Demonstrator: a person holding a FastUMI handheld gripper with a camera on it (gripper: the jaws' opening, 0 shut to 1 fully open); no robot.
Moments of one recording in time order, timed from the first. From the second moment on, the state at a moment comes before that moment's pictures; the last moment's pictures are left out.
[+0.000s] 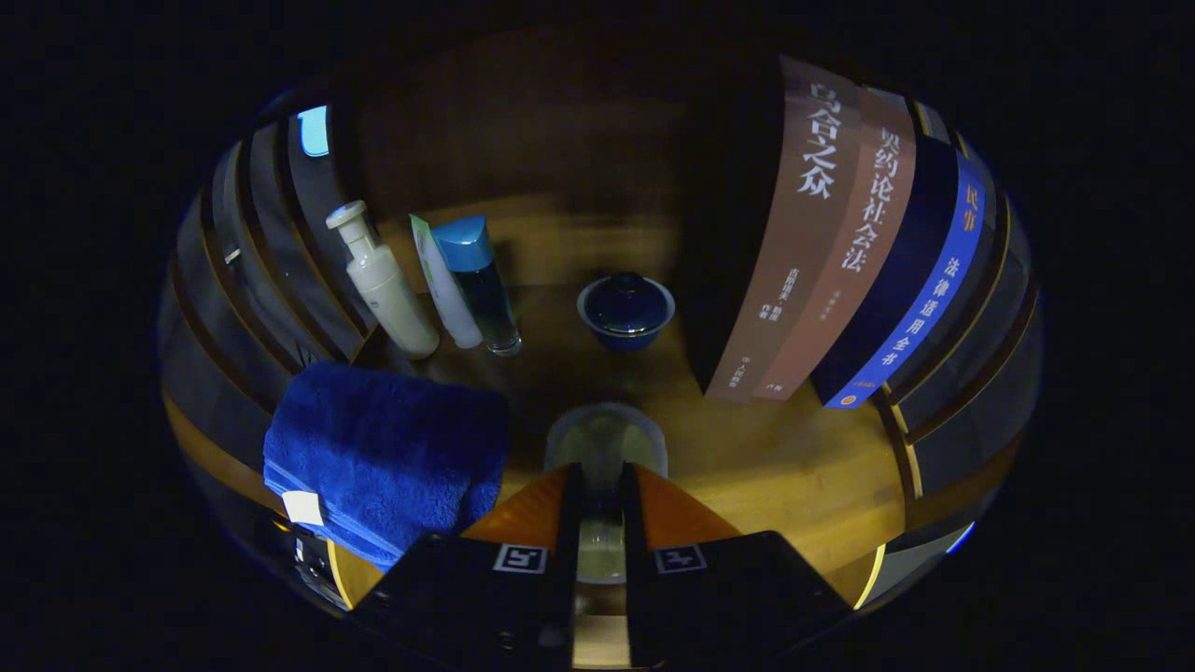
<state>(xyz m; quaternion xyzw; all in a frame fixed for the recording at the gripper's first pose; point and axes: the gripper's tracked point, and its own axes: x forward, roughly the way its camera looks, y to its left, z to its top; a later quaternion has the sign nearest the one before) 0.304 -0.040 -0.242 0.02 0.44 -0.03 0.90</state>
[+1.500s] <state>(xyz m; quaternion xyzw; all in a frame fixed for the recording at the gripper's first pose) -0.022 -0.014 -0.182 0.03 0.14 -0.02 0.99</state>
